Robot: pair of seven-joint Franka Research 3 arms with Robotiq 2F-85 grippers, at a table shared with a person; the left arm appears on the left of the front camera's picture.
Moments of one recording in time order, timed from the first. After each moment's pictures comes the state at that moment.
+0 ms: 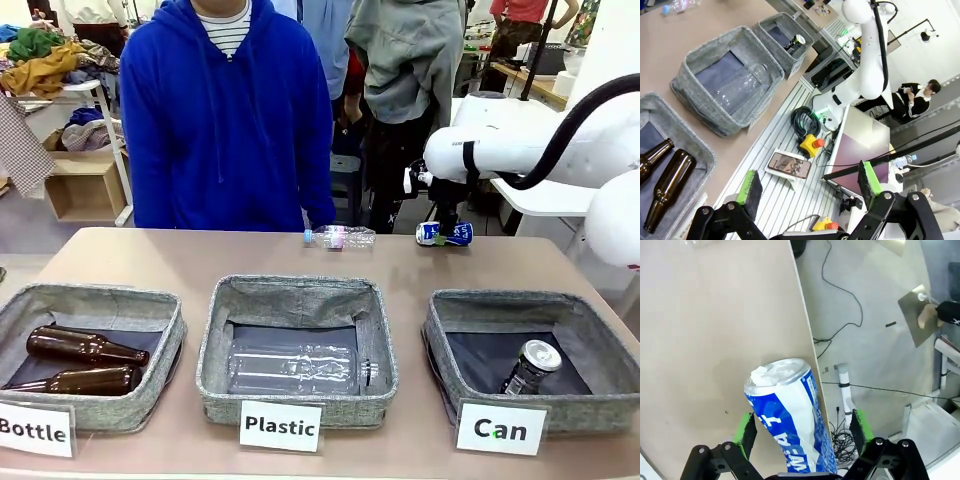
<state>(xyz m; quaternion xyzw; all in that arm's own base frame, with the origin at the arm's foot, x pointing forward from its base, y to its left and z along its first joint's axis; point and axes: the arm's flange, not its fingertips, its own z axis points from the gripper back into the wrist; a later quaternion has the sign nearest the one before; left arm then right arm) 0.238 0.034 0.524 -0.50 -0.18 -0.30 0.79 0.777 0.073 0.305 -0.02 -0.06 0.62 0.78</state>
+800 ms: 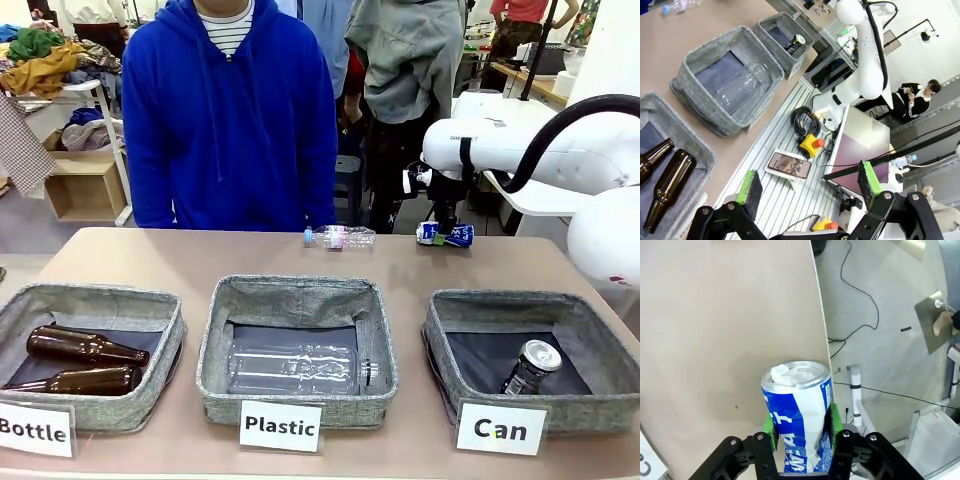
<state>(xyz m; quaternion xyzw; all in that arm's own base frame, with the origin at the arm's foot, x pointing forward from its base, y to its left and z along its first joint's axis) 0.238 0.034 0.524 -0.50 -0.18 -0.30 0.79 0.783 0.074 0.308 0.01 -0.03 0.63 0.77</state>
